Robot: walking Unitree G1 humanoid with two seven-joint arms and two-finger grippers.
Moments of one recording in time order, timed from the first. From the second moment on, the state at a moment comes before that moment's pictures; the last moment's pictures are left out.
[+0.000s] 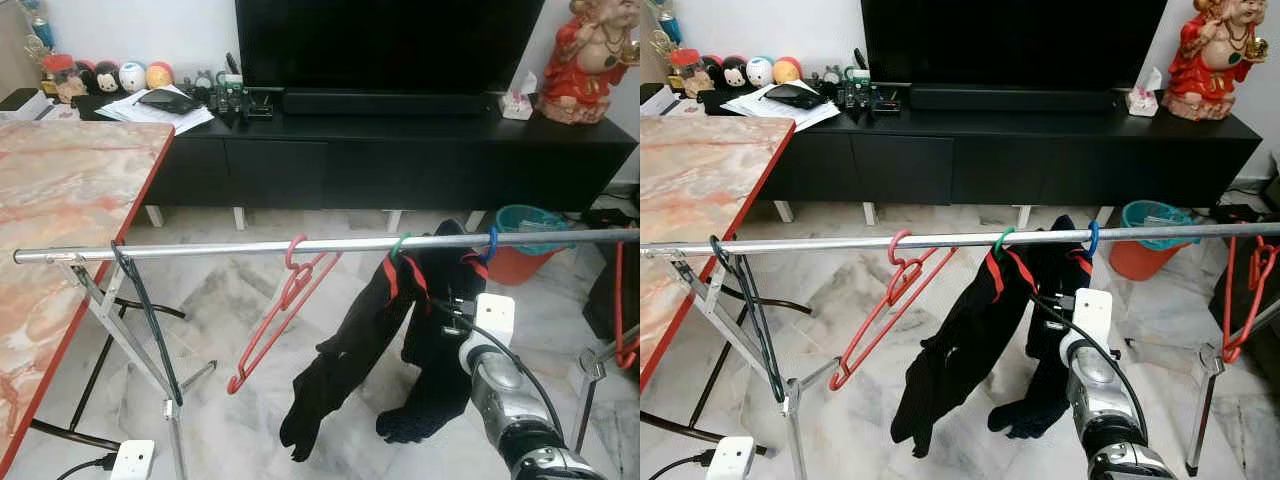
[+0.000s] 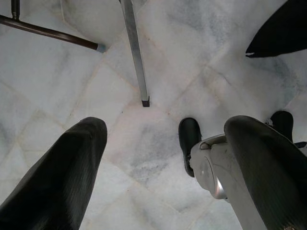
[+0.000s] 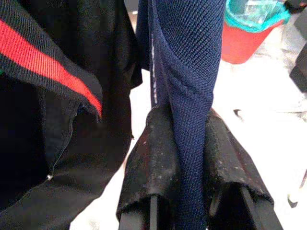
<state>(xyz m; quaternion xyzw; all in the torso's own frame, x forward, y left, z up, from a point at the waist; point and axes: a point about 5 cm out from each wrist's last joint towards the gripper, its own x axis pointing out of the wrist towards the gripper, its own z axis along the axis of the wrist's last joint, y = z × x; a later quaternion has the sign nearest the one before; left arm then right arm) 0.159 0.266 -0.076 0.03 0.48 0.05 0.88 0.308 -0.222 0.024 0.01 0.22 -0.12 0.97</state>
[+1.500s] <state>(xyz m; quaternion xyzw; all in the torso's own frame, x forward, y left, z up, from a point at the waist) 0.175 0.266 -0.069 0.04 0.46 0.05 0.89 0.281 -0.211 0.022 0.00 0.15 -0.13 0.98</state>
